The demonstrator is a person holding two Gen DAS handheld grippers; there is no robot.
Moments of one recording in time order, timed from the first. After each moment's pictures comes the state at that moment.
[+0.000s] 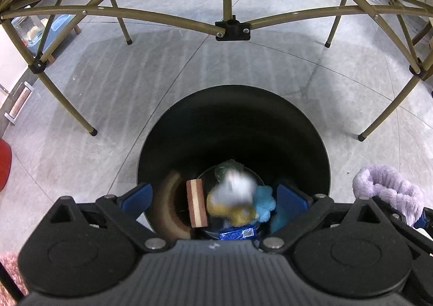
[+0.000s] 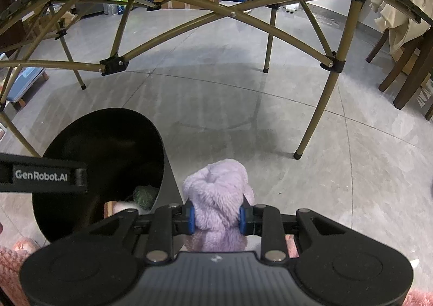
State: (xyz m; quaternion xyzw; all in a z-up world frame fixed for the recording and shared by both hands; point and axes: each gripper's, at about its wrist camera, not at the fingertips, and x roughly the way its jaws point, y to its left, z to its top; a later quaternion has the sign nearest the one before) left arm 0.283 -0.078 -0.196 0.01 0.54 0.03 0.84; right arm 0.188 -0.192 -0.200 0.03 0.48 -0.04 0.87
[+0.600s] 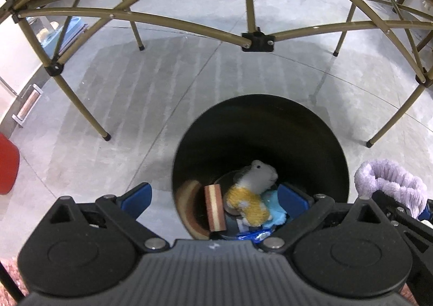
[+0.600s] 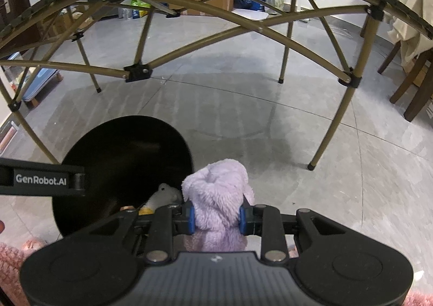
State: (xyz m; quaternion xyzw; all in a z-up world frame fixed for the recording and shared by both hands) left arm 0.276 -0.046 -0.183 0.02 0.53 0.04 0.85; right arm 0.190 -0.170 -0.188 0.02 0.47 -0.01 0.88
